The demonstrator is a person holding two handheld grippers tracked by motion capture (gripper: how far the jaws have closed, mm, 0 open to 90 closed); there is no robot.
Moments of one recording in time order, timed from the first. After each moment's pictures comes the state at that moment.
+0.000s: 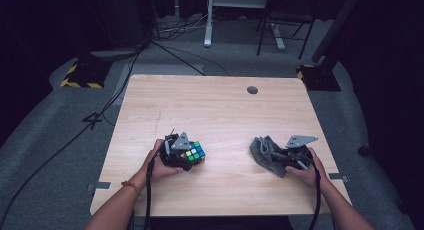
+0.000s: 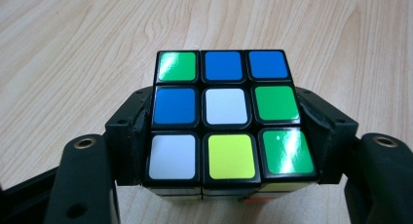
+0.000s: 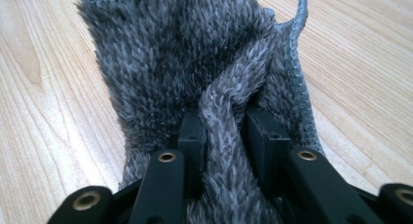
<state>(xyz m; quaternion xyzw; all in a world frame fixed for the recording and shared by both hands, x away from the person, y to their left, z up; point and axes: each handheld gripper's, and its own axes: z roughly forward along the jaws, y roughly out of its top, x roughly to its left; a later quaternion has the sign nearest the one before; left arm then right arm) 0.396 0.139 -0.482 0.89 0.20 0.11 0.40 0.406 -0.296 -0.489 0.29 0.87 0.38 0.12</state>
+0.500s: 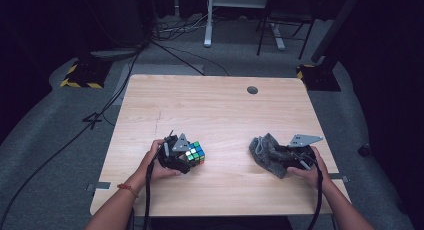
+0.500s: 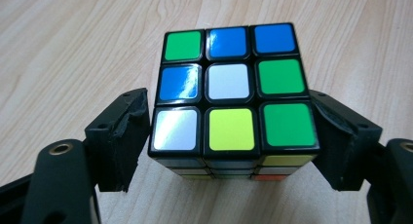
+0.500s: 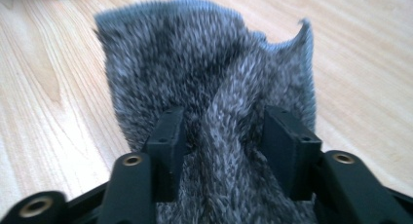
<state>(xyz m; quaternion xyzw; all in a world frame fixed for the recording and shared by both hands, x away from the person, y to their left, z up) 0.388 0.141 -0.474 0.90 0.20 0.14 0.35 0.398 -0.298 -0.472 0.29 0.86 0.39 0.14</state>
